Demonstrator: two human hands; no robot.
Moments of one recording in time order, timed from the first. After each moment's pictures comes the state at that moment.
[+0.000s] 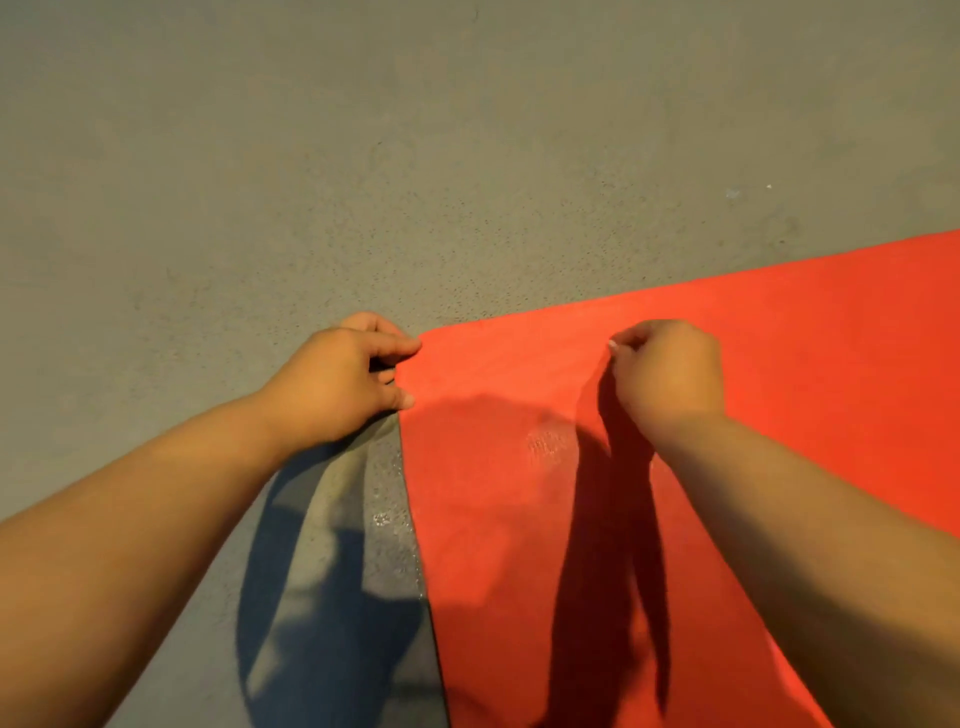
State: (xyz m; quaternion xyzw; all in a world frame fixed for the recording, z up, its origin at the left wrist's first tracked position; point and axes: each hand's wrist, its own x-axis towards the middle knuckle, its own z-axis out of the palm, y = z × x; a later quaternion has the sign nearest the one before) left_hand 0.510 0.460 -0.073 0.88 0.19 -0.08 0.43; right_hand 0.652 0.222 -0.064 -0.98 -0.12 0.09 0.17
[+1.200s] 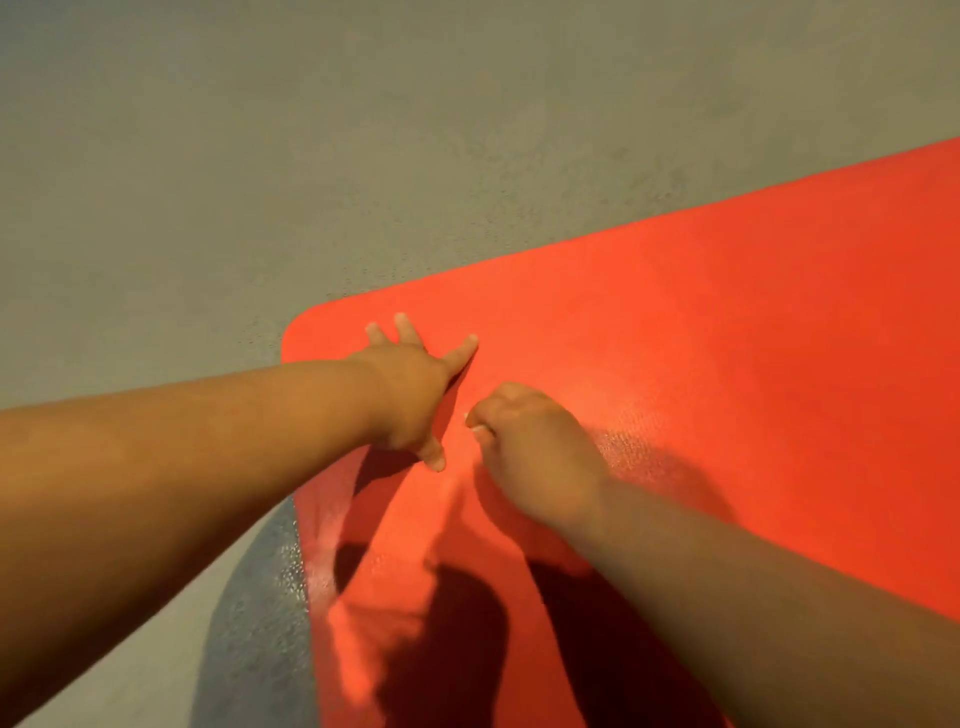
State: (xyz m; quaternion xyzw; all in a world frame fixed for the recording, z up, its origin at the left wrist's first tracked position) left_hand 0.572 0.294 -0.037 0.91 0.06 -0.40 -0.03; right_hand 0.582 0.139 -0.079 -0.87 -0.39 0.15 0.24
